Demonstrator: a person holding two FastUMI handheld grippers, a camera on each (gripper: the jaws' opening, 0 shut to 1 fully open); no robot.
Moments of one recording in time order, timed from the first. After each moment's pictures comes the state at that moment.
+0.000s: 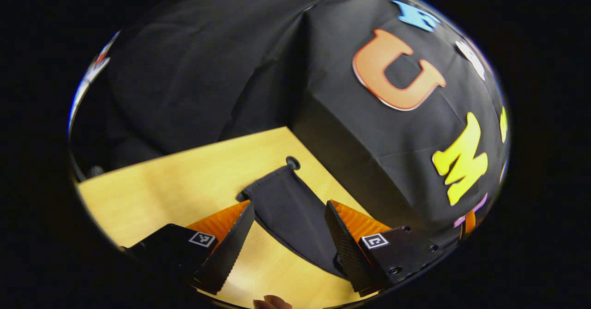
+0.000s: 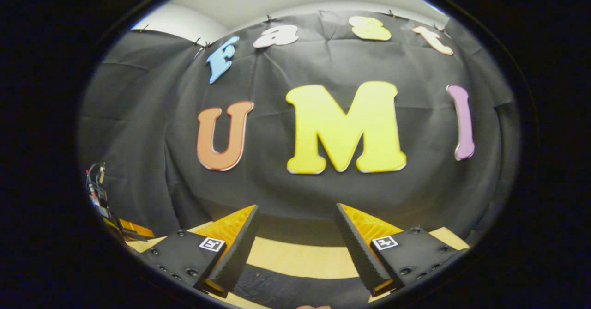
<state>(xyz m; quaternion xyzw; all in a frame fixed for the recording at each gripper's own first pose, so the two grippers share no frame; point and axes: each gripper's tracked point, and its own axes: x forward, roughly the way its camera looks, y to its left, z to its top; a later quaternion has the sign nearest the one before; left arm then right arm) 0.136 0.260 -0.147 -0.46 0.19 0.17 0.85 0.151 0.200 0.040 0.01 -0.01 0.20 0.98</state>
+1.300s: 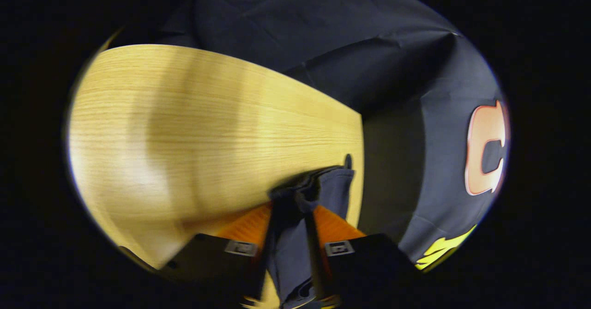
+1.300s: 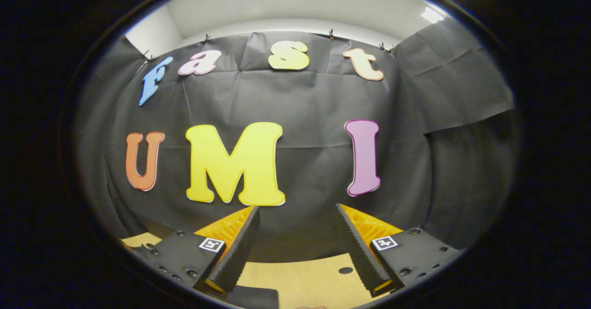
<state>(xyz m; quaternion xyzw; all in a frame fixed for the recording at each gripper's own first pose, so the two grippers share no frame) 0.195 0.294 -0.248 -0.67 0.24 0.25 0.66 0.175 -0.016 0.110 0.02 -0.06 0.01 1.00</state>
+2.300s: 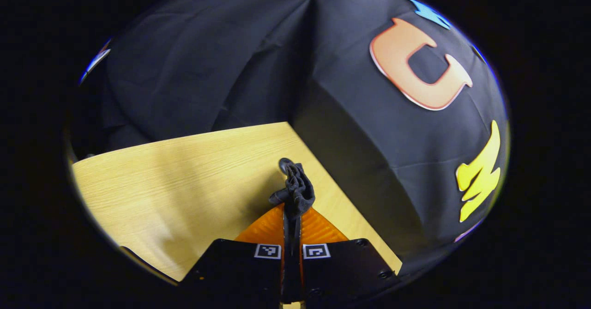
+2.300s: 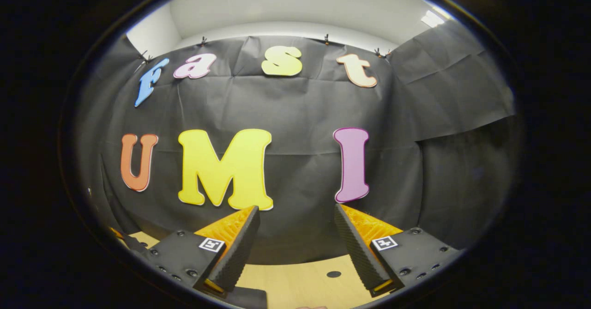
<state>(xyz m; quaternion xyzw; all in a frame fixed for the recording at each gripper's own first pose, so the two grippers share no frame) 0.224 0.255 -0.112 -0.43 0.18 0.17 0.87 0.168 -0.046 0.126 0.02 -0.07 -0.01 1.00</state>
